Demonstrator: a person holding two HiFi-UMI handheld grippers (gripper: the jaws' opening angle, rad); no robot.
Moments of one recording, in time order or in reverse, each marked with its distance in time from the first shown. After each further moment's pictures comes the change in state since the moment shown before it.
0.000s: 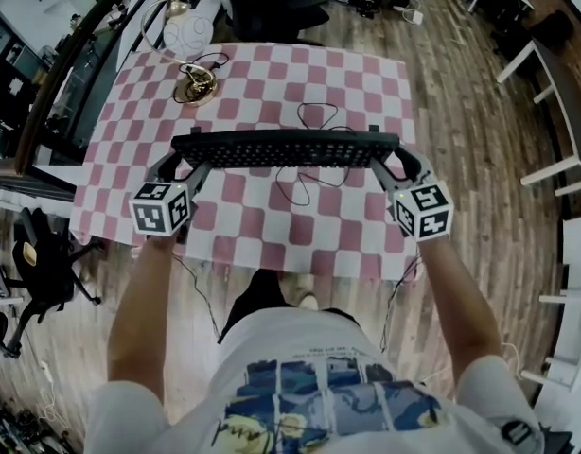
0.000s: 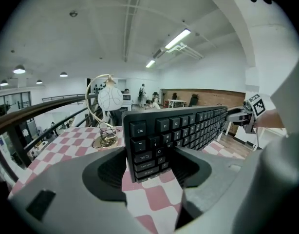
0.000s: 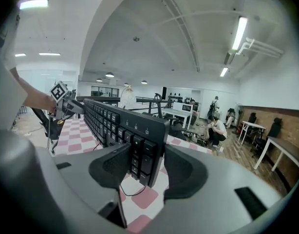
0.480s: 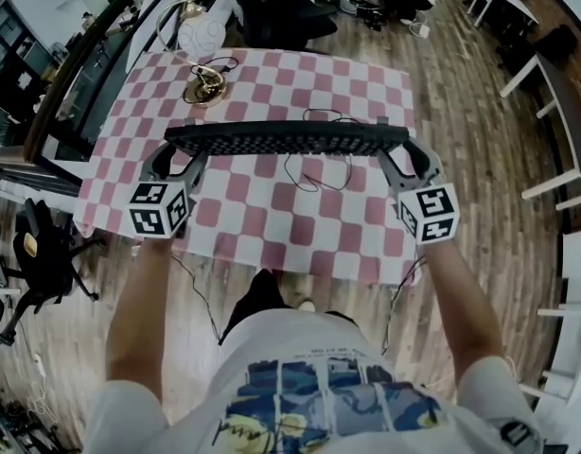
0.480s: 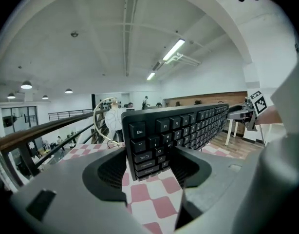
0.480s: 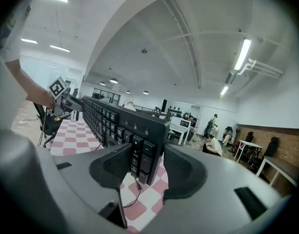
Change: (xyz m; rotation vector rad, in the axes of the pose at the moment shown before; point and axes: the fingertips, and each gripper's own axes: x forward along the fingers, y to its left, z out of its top) left arm -0.048 -0.004 0.045 0.068 -0.152 0.081; right arm -0.028 0.003 0.058 -0.126 -0.143 -0.047
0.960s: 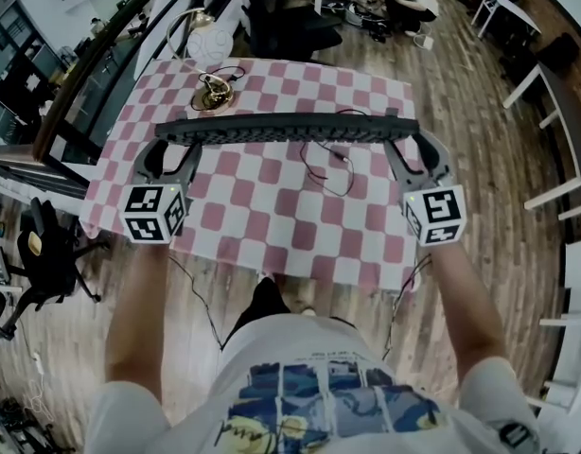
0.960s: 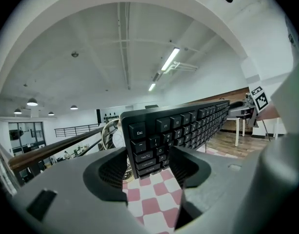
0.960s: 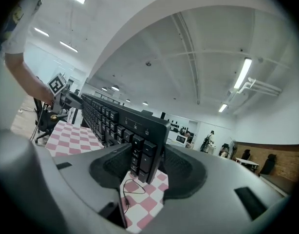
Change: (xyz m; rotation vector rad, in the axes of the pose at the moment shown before) left arm -0.037 0.001 0.056 0.086 -0.136 0.087; right arm -0.019 -0.011 0.055 -0.084 -0.115 -0.060
